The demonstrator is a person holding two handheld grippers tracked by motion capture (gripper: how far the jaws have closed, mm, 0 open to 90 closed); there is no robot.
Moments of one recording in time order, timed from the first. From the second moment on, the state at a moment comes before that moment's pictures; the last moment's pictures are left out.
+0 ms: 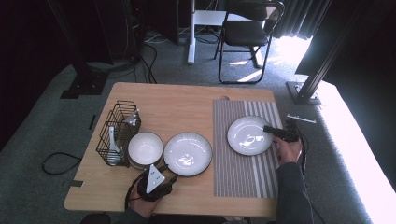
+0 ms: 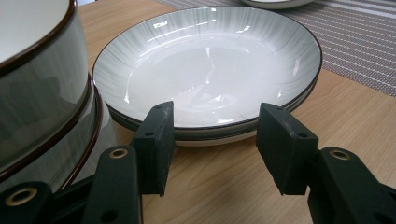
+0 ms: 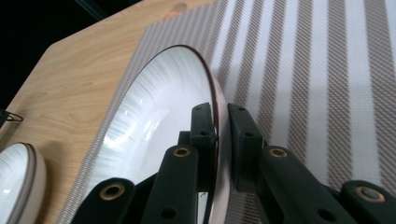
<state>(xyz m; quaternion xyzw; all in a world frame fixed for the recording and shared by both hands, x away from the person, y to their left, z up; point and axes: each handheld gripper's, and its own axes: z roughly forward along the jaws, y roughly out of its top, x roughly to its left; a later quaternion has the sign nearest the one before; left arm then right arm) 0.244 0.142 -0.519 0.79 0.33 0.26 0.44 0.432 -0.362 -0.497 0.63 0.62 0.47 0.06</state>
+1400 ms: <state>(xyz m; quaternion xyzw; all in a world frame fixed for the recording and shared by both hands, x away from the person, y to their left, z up) 0.244 0.141 -0.519 0.79 0.33 0.26 0.44 0.415 -0.357 -0.484 0.60 0.68 0.37 0.19</state>
